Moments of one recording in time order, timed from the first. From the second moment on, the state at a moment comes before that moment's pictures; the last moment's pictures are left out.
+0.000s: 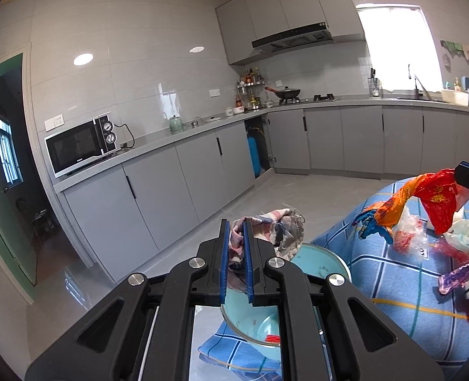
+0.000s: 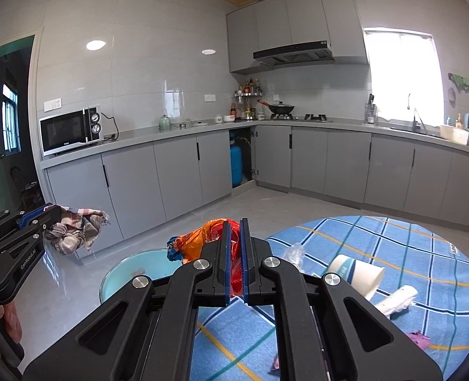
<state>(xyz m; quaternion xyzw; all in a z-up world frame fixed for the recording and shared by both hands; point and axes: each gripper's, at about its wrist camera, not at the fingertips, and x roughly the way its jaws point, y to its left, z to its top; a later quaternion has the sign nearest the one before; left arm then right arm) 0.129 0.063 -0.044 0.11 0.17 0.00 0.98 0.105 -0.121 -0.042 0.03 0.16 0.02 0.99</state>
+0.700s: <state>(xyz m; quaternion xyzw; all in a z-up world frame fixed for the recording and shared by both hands) 0.162 0.082 -0.064 0.11 0.21 0.01 0.97 0.153 -0.090 -0.066 0.02 0.19 0.05 0.98</state>
